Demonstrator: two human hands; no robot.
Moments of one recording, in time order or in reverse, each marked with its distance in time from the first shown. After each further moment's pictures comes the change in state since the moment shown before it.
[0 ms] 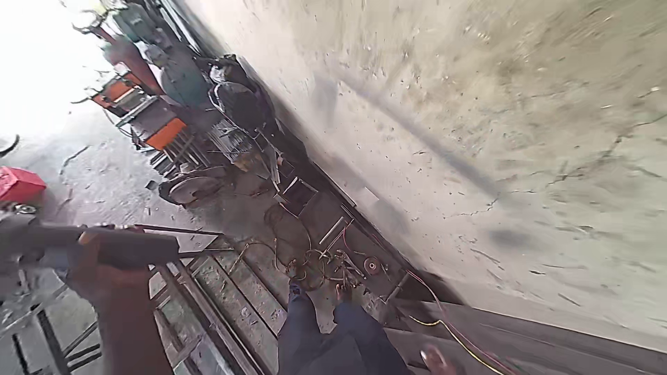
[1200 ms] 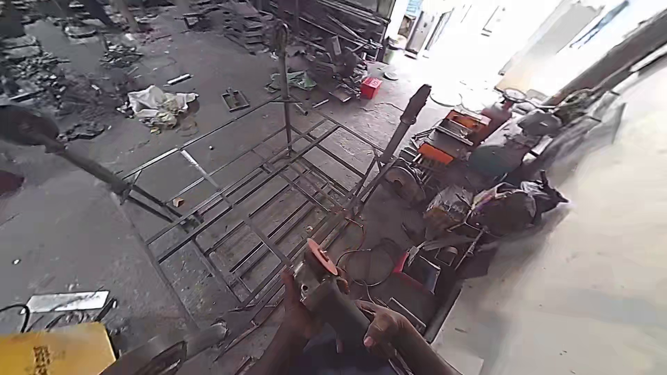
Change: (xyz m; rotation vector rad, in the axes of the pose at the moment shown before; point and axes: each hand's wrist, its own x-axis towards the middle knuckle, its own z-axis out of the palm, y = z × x) left_hand -0.589 0.131 -0.106 -0.989 0.272 0.158; right_hand -0.208 -0.279 0.149 -0.642 -2.121 -0.359
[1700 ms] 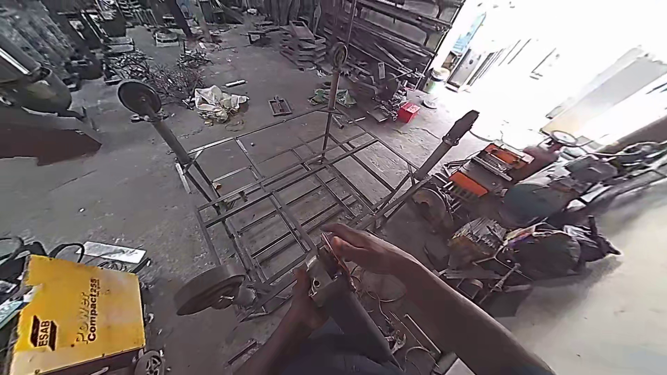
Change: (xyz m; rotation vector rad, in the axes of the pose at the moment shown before) left_hand -0.113 0.047 0.011 0.077 0.010 0.182; right_hand 0.149 -0.115 0.141 -1.089 0.213 0.181
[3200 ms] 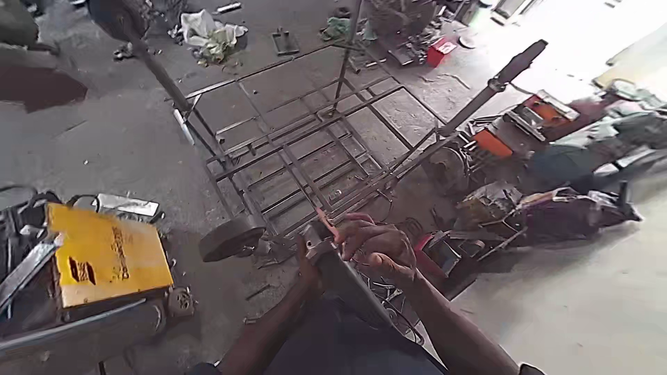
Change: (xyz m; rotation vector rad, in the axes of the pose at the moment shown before) left_hand -0.050 -0.007 -0.054 -0.018 0.400 0.145; right_hand -0.003 0.048 0.109 0.171 0.343 -0.785
